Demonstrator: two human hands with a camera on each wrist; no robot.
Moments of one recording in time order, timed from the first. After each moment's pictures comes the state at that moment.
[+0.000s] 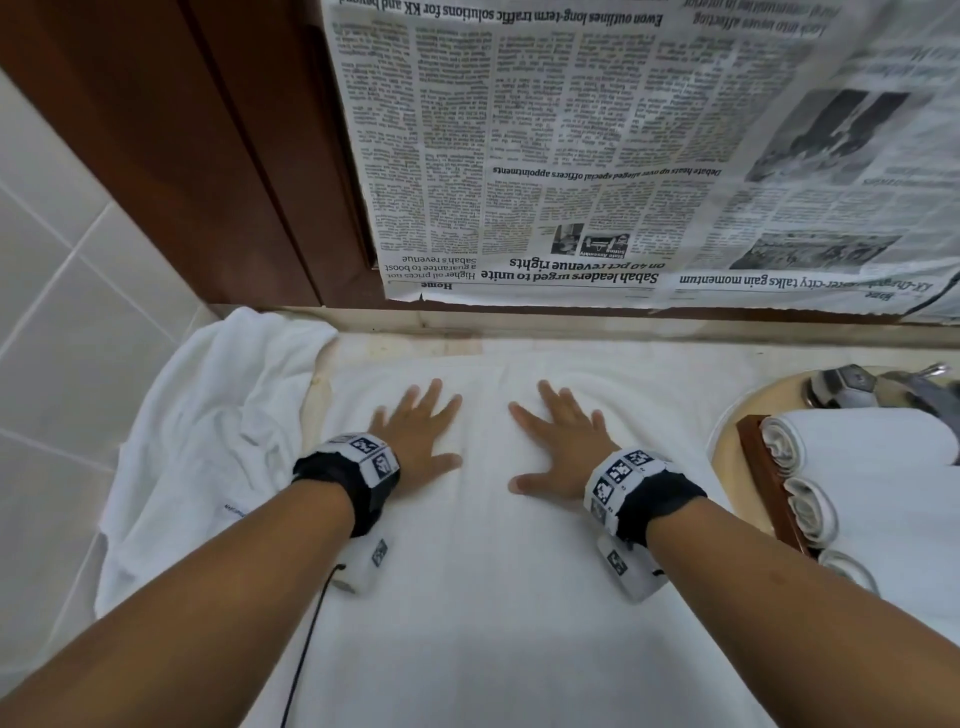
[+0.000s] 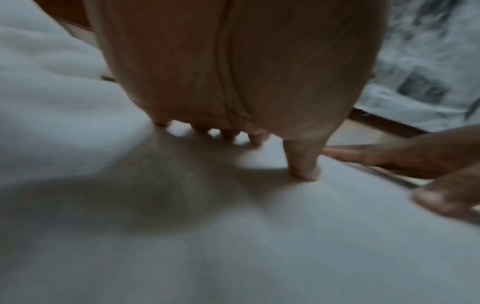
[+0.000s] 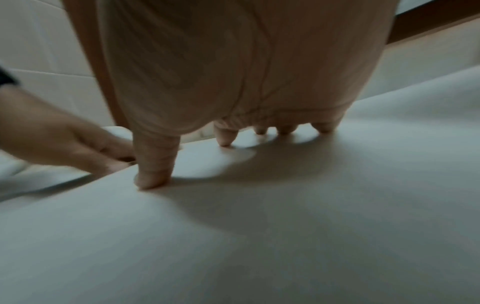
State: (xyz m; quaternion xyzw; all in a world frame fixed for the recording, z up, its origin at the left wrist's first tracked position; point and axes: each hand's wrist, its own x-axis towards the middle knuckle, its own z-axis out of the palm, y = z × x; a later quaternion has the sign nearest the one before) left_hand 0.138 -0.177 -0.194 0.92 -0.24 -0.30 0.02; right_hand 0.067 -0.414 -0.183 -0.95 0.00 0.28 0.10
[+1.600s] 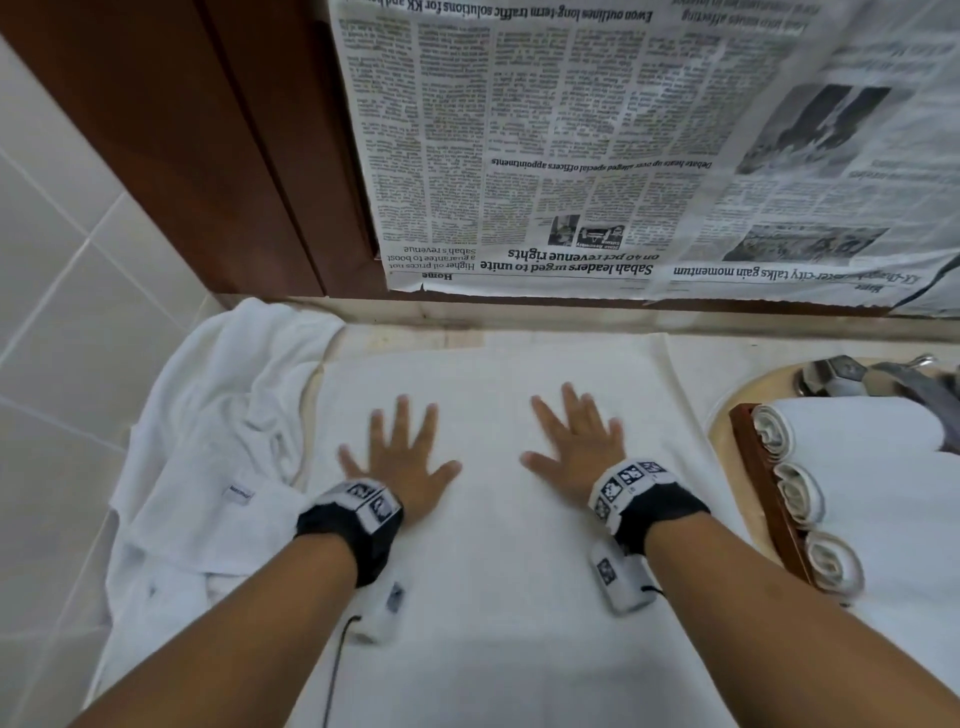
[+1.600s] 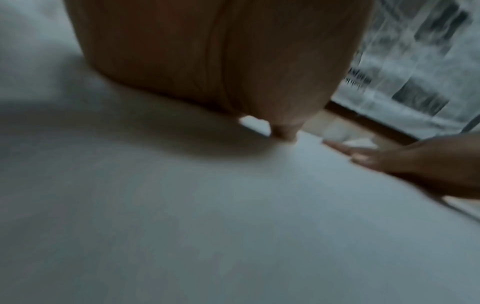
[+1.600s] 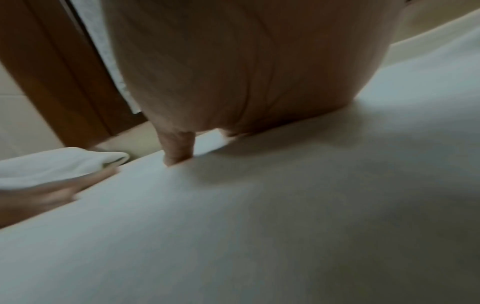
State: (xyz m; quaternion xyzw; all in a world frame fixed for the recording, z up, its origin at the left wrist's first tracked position) left_hand 0.075 -0.173 -0.201 0.95 -0.09 -0.30 0.06; right_hand 0.042 -0.420 -0.204 -0.96 0.06 0.26 0.09
